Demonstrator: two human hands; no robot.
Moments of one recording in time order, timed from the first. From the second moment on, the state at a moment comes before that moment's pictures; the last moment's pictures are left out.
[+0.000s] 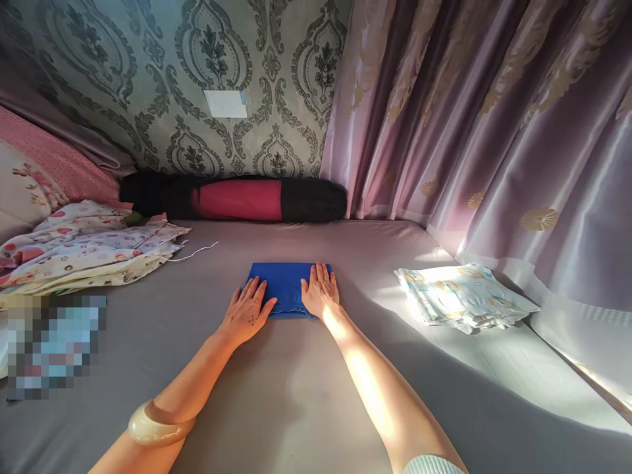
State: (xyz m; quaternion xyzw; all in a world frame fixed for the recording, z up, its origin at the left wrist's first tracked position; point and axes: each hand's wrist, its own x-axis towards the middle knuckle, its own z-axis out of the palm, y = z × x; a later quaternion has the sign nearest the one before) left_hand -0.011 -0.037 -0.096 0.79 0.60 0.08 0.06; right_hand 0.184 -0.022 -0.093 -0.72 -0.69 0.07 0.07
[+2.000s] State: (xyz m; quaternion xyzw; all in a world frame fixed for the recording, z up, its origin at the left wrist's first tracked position) left_hand -0.054 -0.003 -0.105 0.46 0.68 0.51 0.26; right_hand 0.081 0.004 -0.089 -0.65 -0.75 0.07 0.12
